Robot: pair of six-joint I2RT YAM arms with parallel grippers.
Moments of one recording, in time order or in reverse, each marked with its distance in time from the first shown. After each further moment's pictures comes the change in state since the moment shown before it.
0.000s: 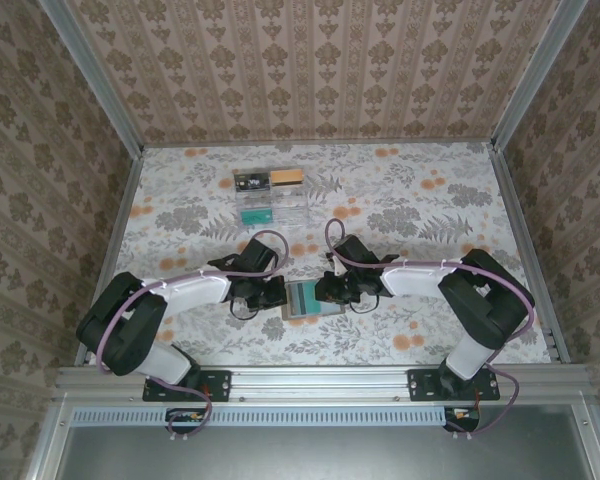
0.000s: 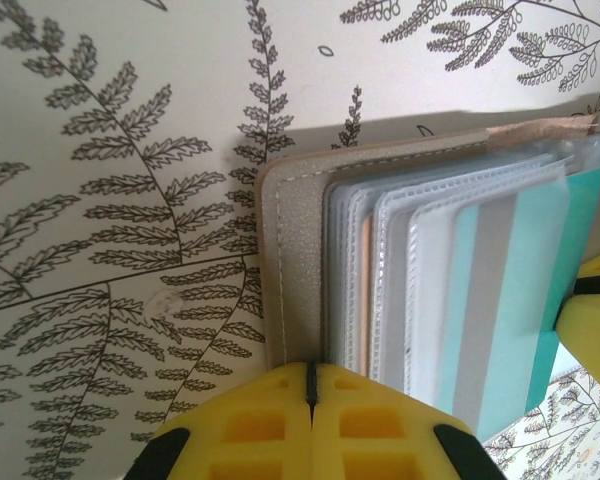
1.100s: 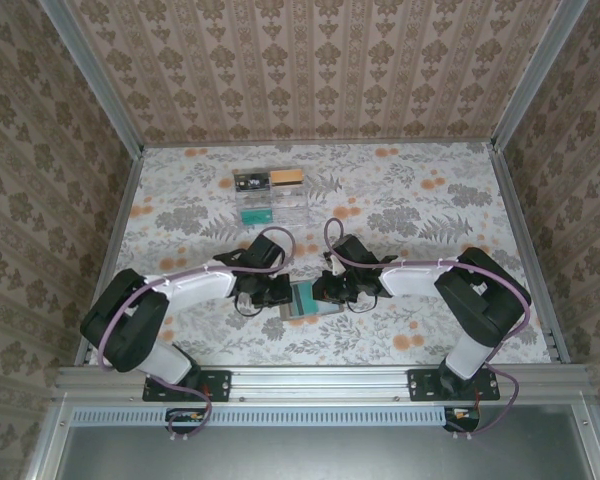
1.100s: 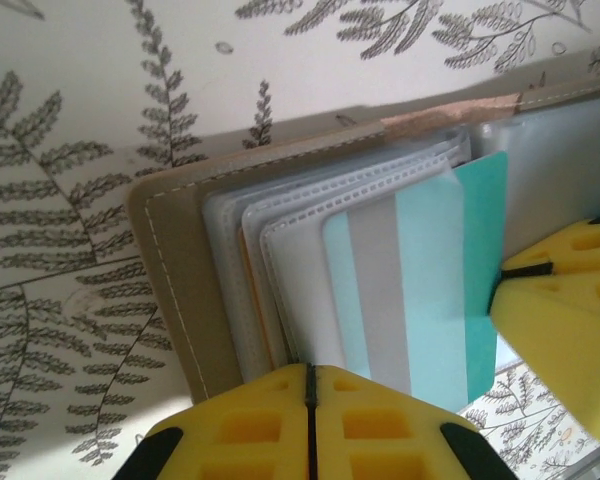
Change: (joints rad) left arm -0.034 0.028 0.082 -0.068 0.004 0.024; right arm 0.000 0.017 -0.007 0.056 -0.037 0.020
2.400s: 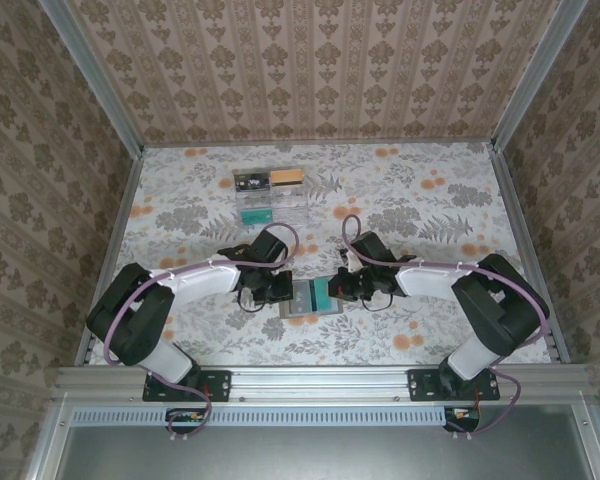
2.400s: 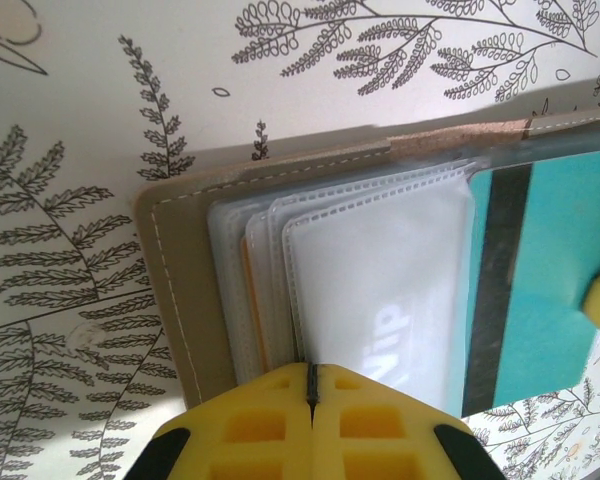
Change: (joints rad) left arm 0.008 0.043 0.049 -0.045 -0.019 0.021; right arm -0.113 -0.109 -0.078 -0.043 -0.044 -0.062
